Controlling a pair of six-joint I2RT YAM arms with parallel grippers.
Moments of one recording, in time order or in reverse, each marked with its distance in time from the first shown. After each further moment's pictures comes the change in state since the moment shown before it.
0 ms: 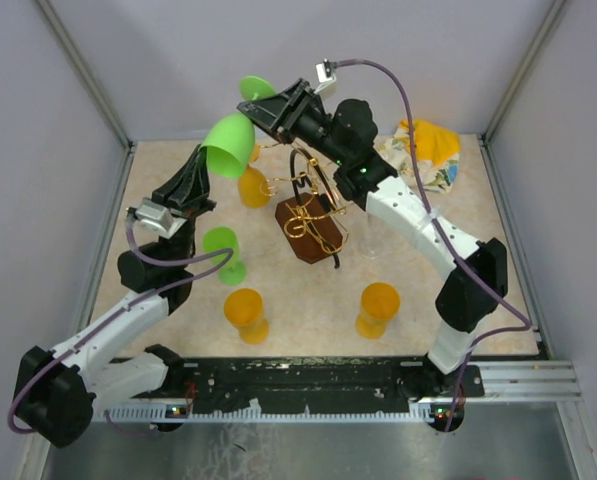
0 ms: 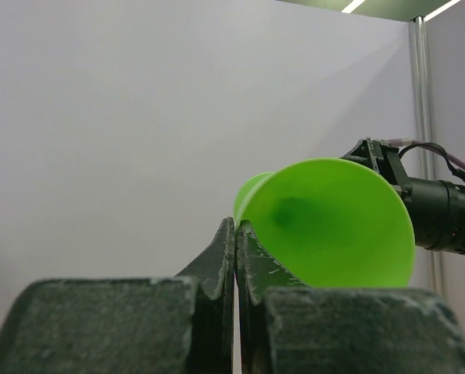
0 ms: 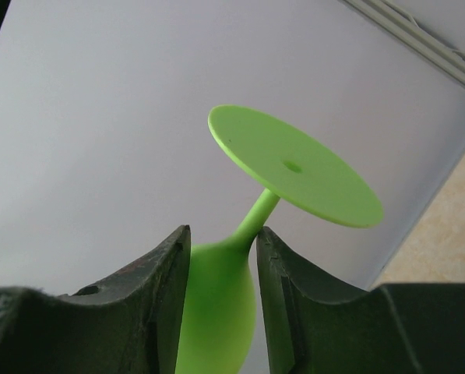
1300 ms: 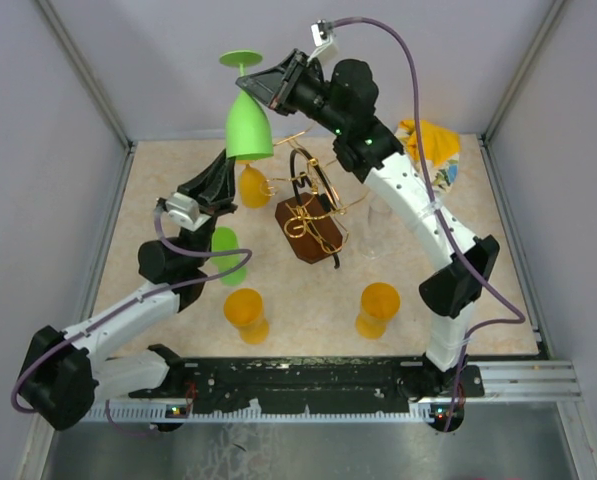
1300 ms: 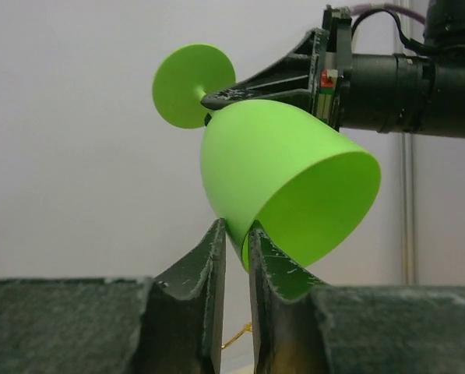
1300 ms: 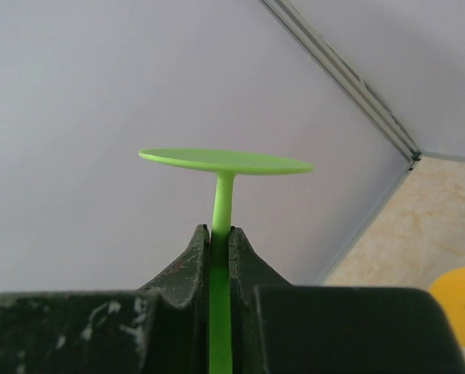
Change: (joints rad) left arm -0.084 0.094 0.009 -0.003 -0.042 0.020; right arm -0.007 0.138 0.416 -0.332 0.027 -0.272
